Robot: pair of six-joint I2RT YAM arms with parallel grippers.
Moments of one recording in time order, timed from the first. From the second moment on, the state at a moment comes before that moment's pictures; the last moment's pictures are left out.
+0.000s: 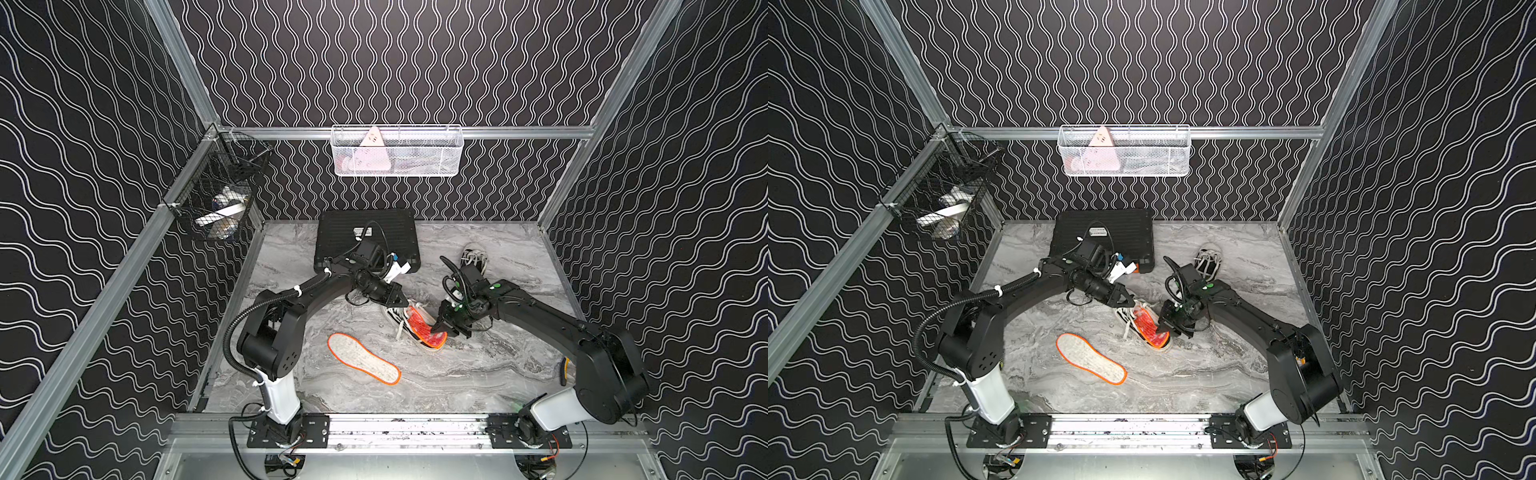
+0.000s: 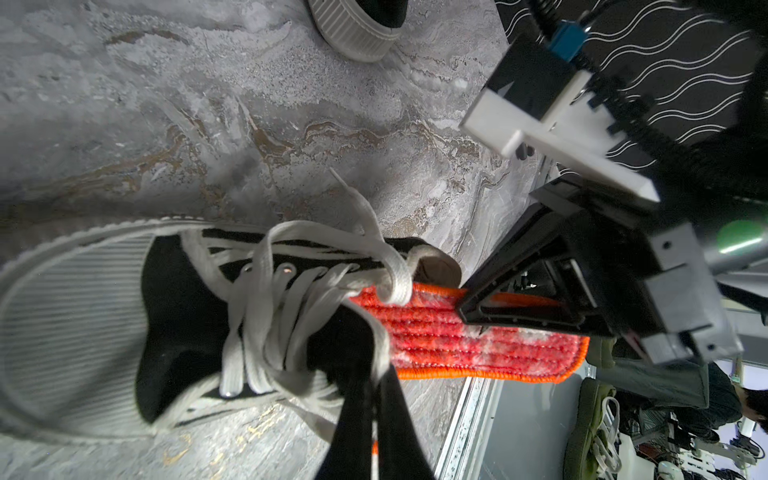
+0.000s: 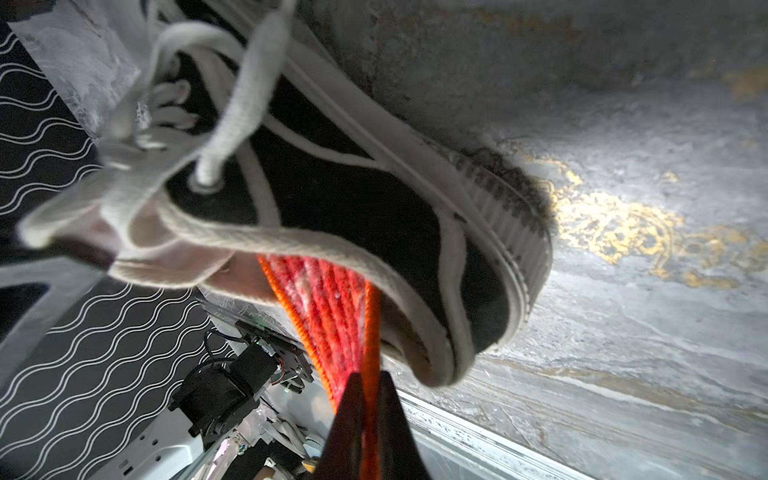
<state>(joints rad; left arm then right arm) -0.43 1.80 1.33 -0.64 0.77 -0.05 0.53 1.51 1.03 -0.76 -0.50 0.87</state>
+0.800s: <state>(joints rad) -0.42 1.88 1.39 -0.69 0.79 0.00 0.70 1.52 1.20 -1.04 -0.10 0.50</state>
